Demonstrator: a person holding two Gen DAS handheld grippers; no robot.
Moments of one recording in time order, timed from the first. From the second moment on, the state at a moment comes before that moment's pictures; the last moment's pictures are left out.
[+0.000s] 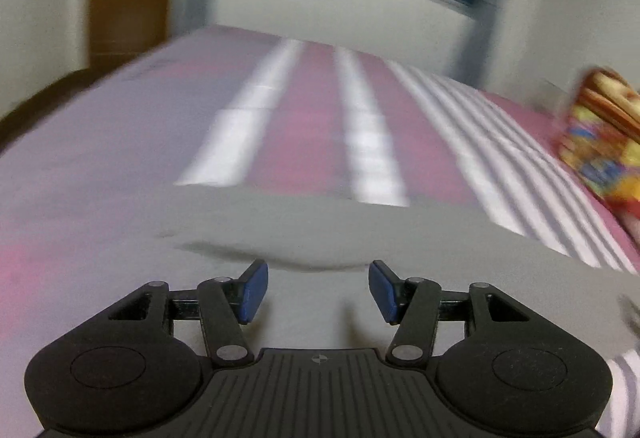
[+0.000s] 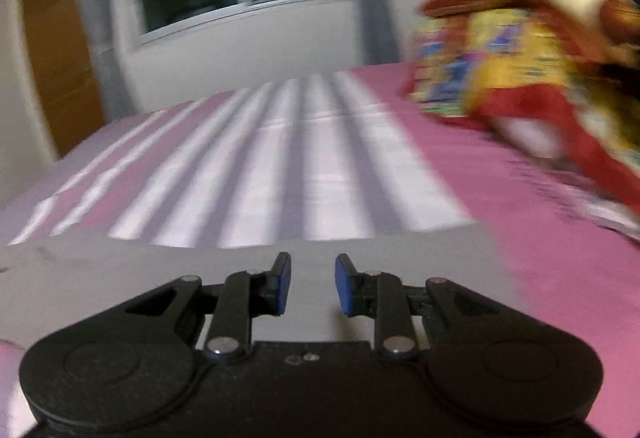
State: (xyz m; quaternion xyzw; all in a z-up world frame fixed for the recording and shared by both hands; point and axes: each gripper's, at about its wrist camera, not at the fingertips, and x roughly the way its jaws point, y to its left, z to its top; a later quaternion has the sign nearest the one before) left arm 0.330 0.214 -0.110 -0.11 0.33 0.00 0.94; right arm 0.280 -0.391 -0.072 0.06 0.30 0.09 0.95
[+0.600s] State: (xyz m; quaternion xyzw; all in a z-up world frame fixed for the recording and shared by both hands) left arm 0.459 0.161 -0.148 -0.05 0.39 -0.03 0.92; right arm 0.425 -0.113 -0.115 -0.04 0.39 0.24 0.89
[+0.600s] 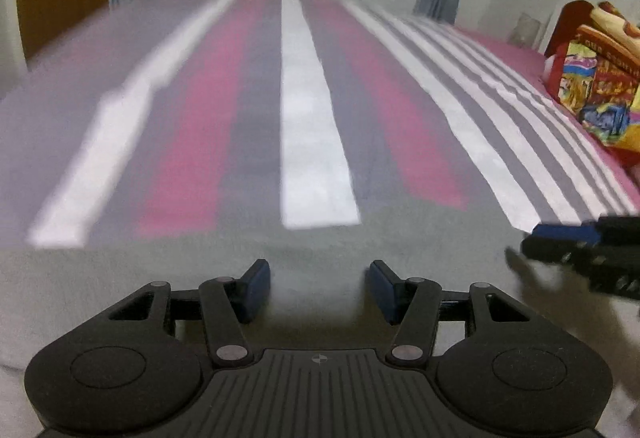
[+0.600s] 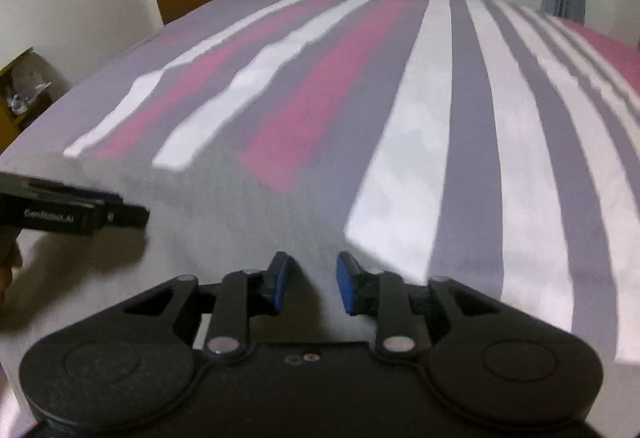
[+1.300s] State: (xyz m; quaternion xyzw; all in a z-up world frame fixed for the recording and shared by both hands) left arm 0.325 0.234 -0.174 -0.02 0.40 0.06 0.92; right arm 0.343 -0.467 -0.128 0.09 0.39 0.01 0.92
